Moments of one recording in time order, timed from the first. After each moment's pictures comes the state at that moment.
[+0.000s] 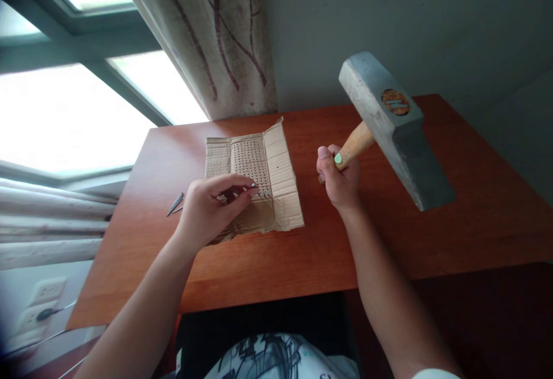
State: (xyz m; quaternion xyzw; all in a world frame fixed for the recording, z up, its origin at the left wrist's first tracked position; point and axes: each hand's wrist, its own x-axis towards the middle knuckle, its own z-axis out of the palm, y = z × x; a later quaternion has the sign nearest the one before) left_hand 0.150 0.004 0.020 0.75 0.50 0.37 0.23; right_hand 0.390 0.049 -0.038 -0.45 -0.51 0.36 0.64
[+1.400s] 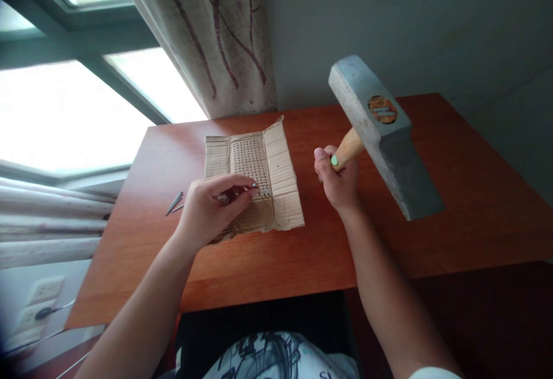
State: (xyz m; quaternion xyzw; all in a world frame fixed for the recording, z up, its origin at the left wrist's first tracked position) left_hand 0.150 0.004 0.020 0.76 0.49 0.37 0.23; right_hand 0.389 0.044 -0.036 -0.46 -0.54 0.34 0.61
